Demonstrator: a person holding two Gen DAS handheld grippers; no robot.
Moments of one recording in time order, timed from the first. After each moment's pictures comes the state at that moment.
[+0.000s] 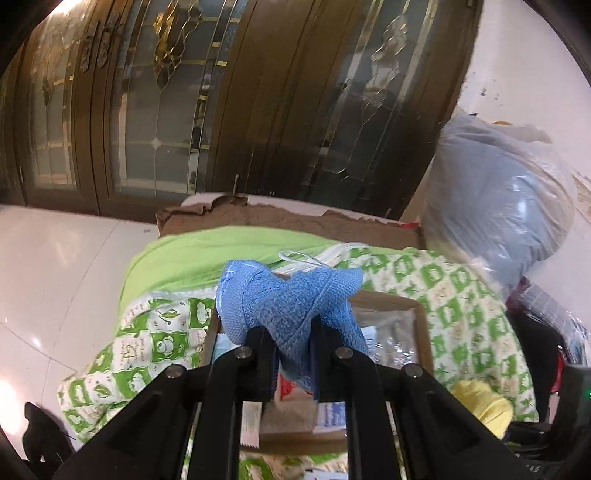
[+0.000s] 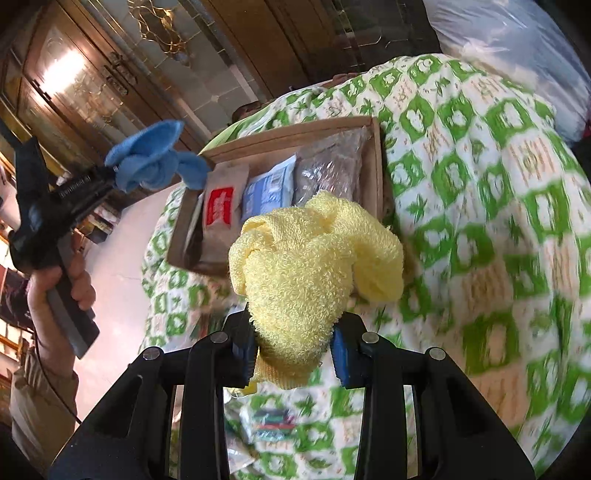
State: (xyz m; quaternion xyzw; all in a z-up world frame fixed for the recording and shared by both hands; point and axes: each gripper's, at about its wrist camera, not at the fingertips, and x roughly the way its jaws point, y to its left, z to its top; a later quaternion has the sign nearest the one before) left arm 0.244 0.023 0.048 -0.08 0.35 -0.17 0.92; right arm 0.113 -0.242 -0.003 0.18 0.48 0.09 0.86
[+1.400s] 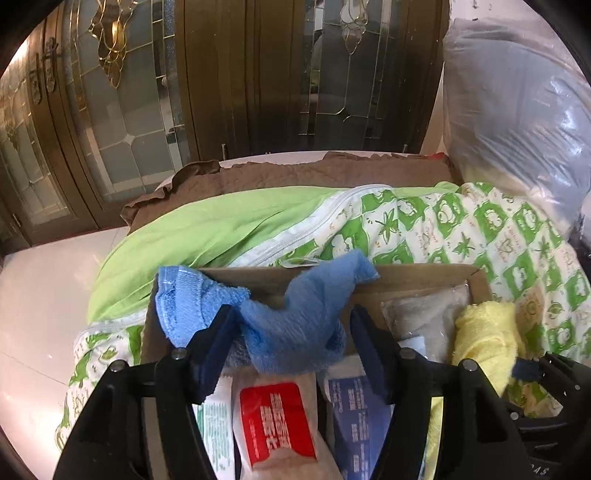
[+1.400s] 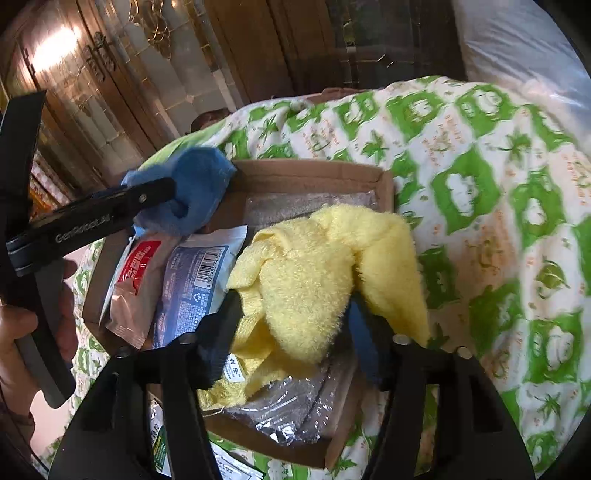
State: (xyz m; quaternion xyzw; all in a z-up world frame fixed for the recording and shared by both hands) left arm 0.310 -0.066 -0.013 0.05 0.41 -0.15 0.90; right arm 0.222 -0.238 -0.040 0.11 0.45 0.05 0.88
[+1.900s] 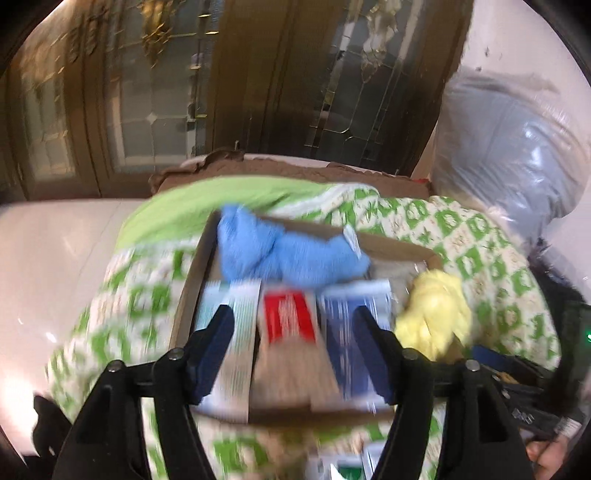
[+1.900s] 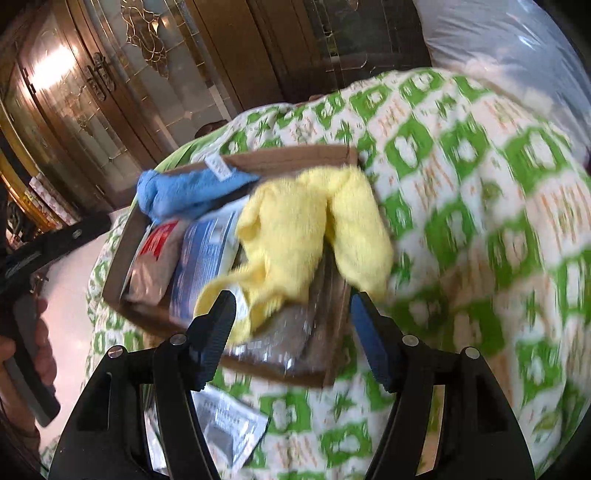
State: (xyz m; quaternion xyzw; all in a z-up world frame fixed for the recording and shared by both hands) left arm 0.231 -0.003 0.007 -0.04 0.40 -0.16 0.90; right arm 0.148 -0.251 -0.038 0.14 0.44 0.04 0.89
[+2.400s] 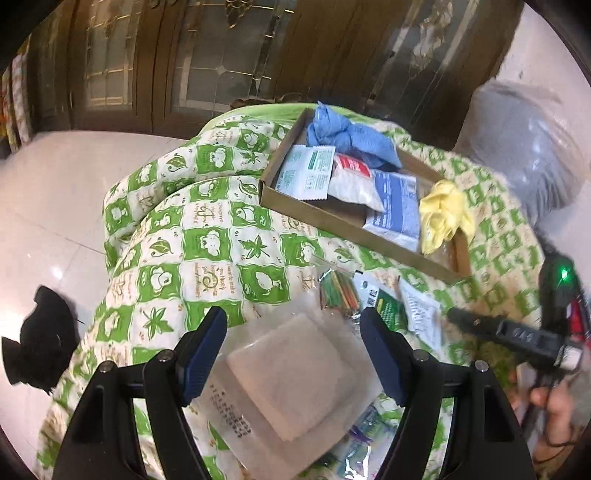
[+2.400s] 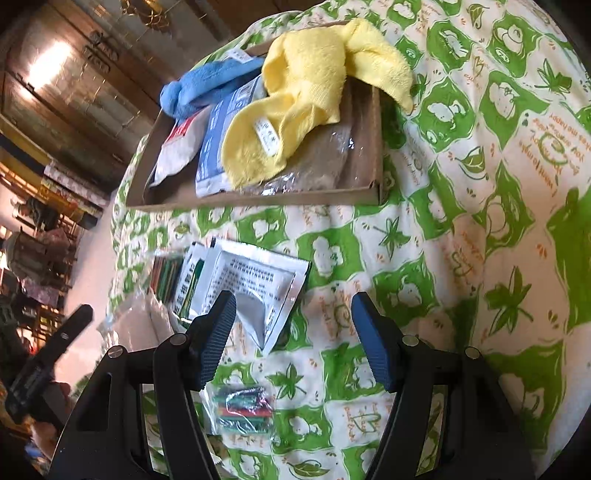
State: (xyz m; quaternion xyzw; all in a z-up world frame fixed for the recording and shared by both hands) left arm 0.073 0.076 -0.044 -0.11 0.44 -0.09 0.89; right arm 0.082 -0.223 -0.094 0.19 0.52 0.09 0.83
